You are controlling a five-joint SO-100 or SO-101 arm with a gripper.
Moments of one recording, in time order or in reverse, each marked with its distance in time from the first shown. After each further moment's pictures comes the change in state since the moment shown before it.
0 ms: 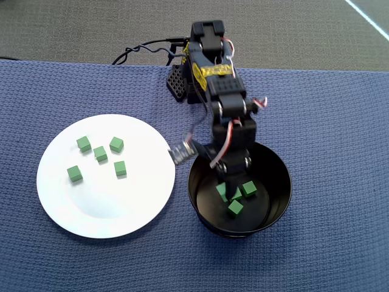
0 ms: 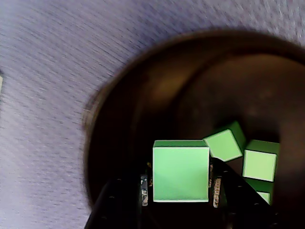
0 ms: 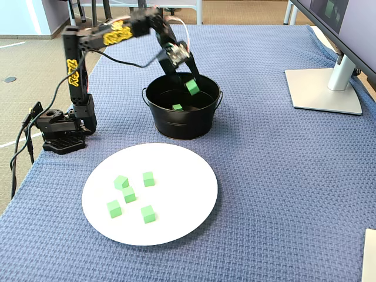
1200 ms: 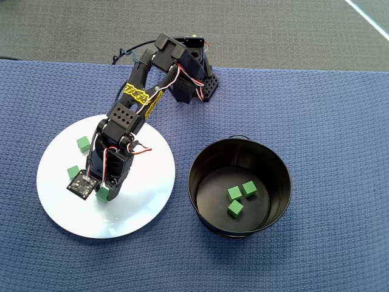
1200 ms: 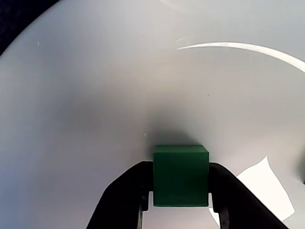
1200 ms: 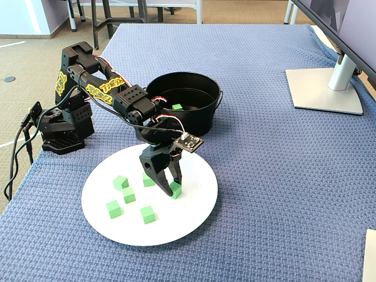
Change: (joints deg) arm 45.0 -18.1 13.2 -29.4 -83.3
